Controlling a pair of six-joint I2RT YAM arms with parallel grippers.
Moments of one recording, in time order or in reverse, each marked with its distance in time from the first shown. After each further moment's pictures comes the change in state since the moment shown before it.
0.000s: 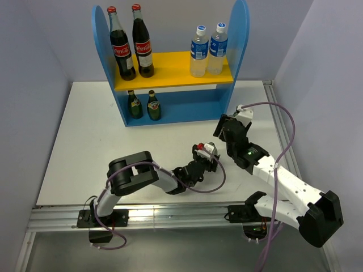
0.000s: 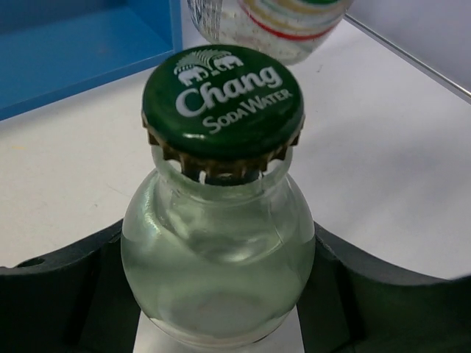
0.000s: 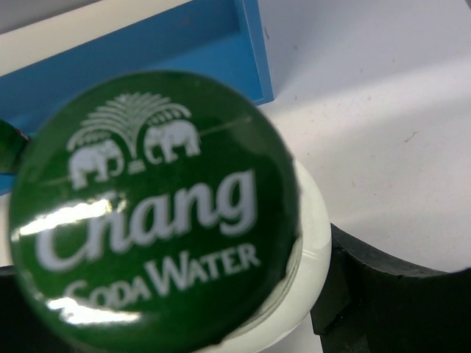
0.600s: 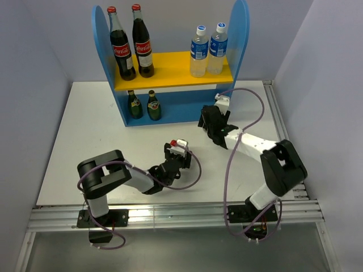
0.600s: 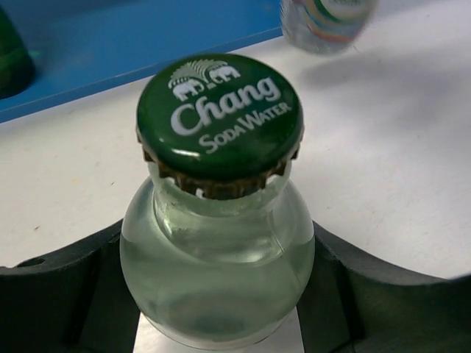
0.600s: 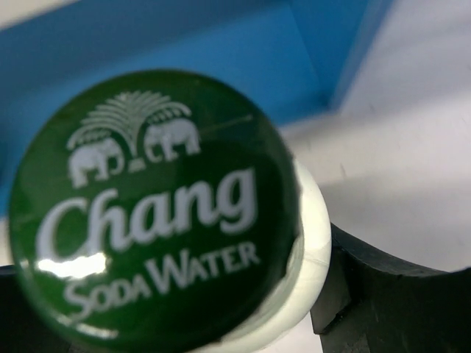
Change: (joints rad) left arm 0.108 -0.288 -0.331 -0.081 -0.096 -0.018; right arm -0.044 0.544 0.189 0.200 -0.077 0.018
